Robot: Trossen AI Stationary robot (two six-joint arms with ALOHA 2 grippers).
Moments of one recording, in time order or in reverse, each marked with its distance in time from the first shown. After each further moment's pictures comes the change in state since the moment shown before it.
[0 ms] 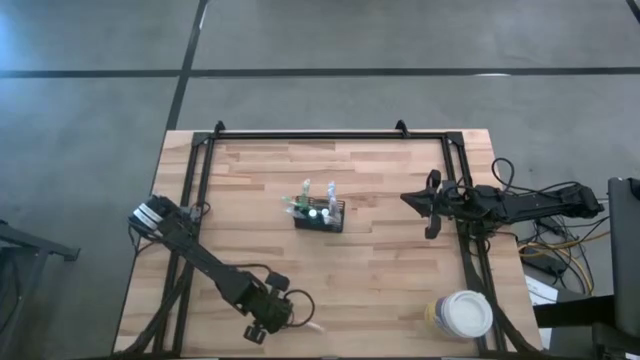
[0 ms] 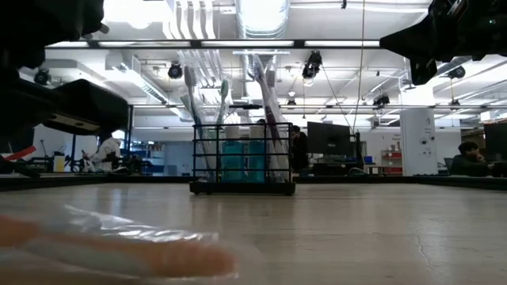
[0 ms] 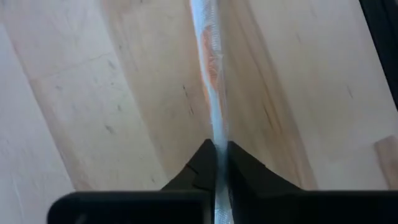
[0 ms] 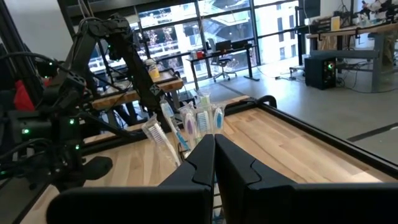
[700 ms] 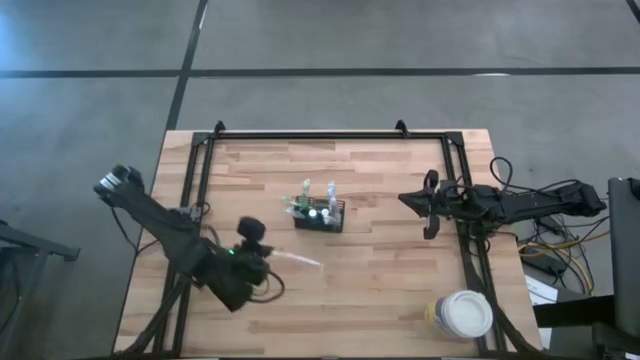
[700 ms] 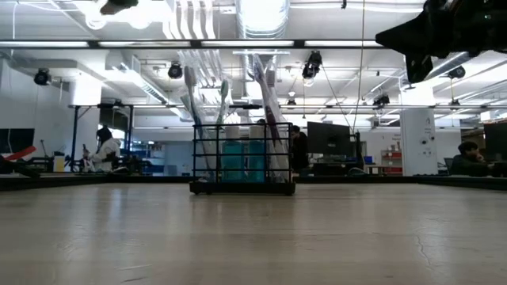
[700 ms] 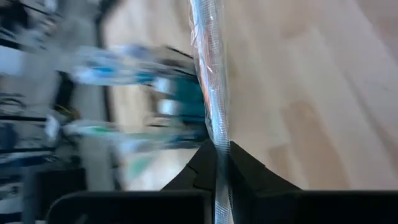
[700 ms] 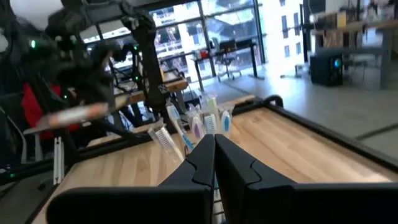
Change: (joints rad) left arm -0.004 -0.401 0.225 -0.671 -0.738 0.235; right arm 0.000 0.059 0.016 0.050 -0.016 0.015
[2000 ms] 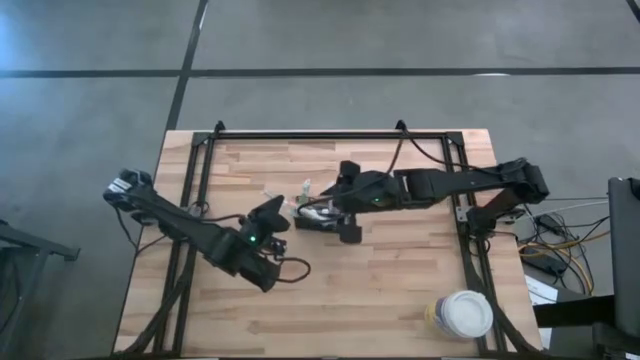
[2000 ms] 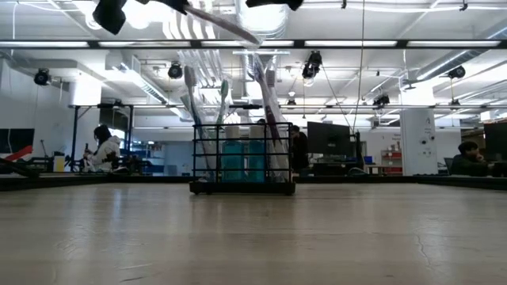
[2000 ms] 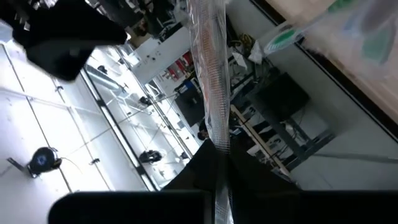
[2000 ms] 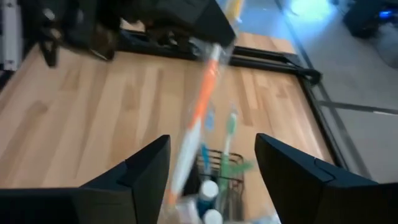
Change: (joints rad) left arm 0.175 0.079 -0.008 0.009 -0.676 0.934; right arm 0.007 1.143 1.296 -0.768 -0.088 -0.300
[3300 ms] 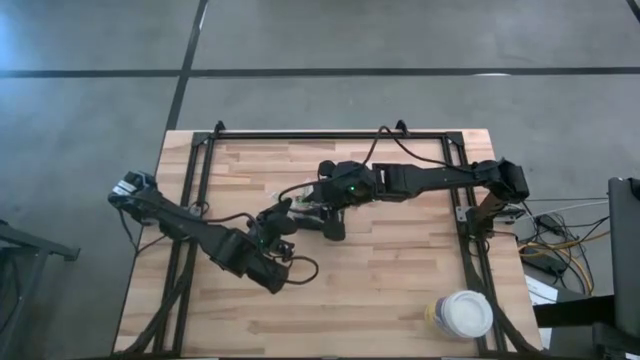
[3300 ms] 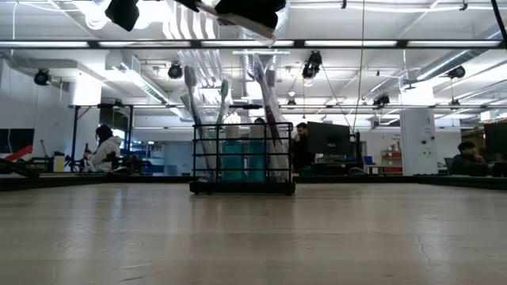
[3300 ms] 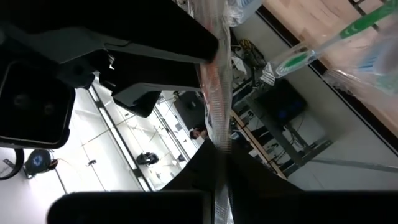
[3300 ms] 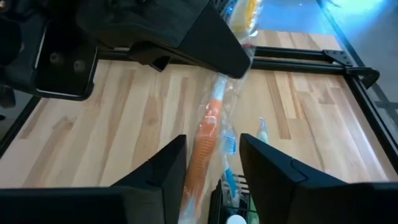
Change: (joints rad) left arm 0.011 0.048 0.038 0.124 0.014 0.091; right arm -0.093 0.142 0.043 0.119 -0.238 0.035
